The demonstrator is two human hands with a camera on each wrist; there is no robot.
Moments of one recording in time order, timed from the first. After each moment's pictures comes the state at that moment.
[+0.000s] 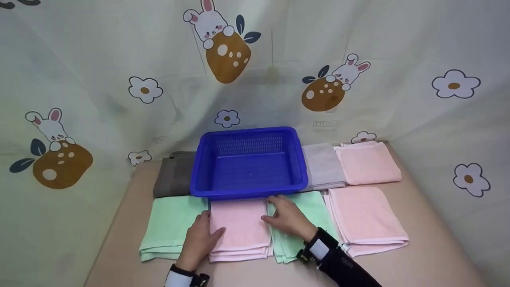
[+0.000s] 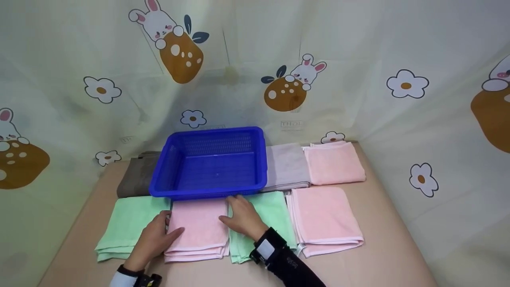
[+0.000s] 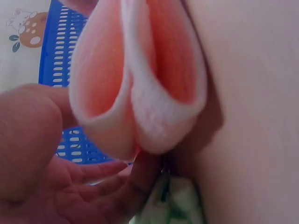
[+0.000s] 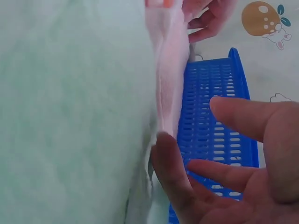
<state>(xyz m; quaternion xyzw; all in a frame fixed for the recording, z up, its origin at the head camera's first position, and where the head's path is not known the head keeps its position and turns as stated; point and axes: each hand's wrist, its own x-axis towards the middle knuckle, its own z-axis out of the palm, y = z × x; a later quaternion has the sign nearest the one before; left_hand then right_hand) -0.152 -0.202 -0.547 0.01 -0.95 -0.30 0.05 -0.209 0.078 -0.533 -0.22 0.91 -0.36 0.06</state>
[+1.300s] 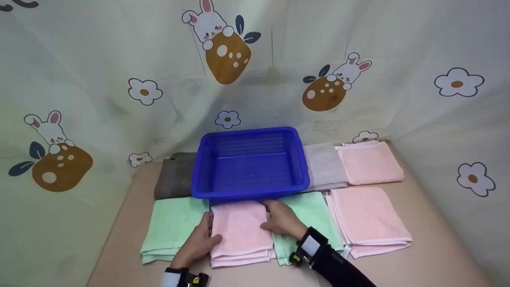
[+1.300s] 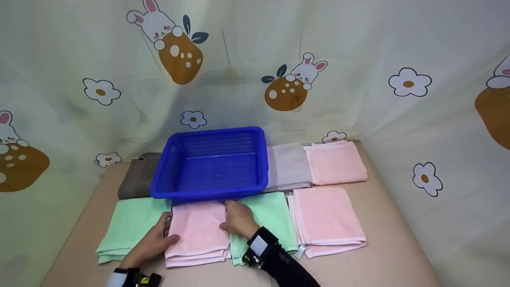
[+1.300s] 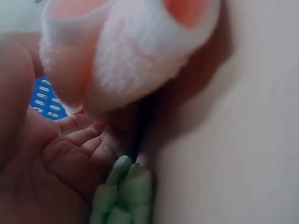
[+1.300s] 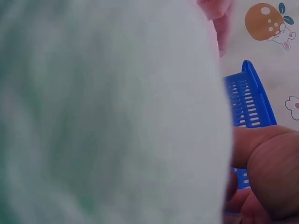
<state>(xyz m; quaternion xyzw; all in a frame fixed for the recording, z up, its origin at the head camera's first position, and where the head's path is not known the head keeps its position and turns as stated) -0.162 -0.229 -0.566 -0.08 -0.85 -0.51 -0.11 -0.221 0.053 -0.551 -0.19 0.92 -0.33 0.08</state>
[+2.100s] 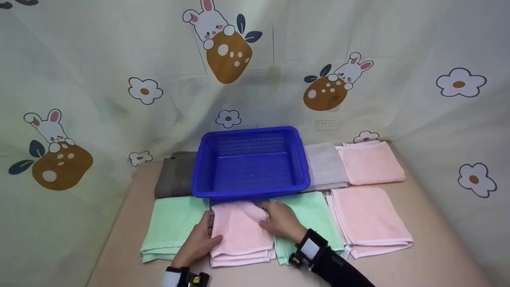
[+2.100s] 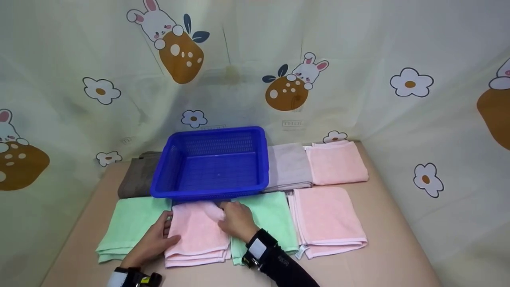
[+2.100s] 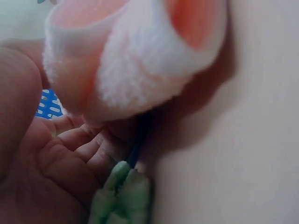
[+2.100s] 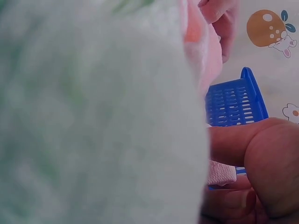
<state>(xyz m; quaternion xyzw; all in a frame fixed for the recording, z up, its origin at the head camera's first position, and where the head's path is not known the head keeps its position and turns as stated) -0.162 -0.230 -0.567 -0.10 -0.84 -0.52 -0.08 -0.214 0.051 -0.551 -0.23 0.92 -0.30 0.02</state>
